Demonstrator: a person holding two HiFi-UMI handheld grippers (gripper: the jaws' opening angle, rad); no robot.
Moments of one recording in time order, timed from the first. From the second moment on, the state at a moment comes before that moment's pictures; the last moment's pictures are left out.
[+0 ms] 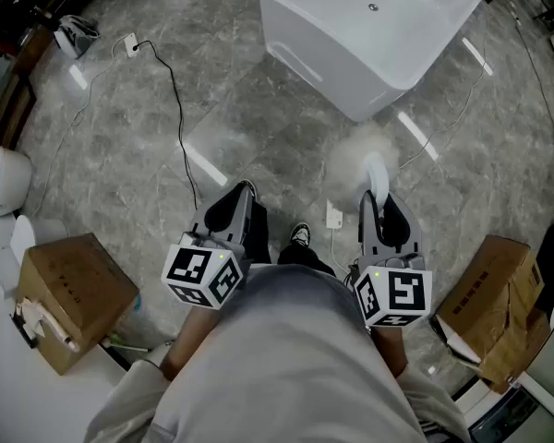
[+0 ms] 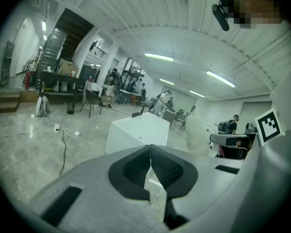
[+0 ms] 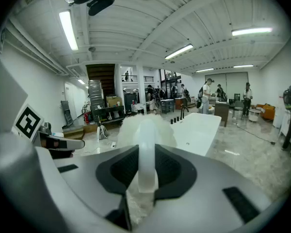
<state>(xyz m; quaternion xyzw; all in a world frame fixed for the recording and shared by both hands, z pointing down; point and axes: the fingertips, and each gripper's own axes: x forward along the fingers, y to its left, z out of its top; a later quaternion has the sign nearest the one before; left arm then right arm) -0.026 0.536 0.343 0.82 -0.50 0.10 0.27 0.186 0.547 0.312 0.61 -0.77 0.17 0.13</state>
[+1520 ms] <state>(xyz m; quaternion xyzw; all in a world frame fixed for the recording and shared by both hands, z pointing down) 0.054 0.589 0.349 0.83 -0.46 0.12 0.29 0.205 0.598 0.325 0.54 -0.80 0.24 0.11</state>
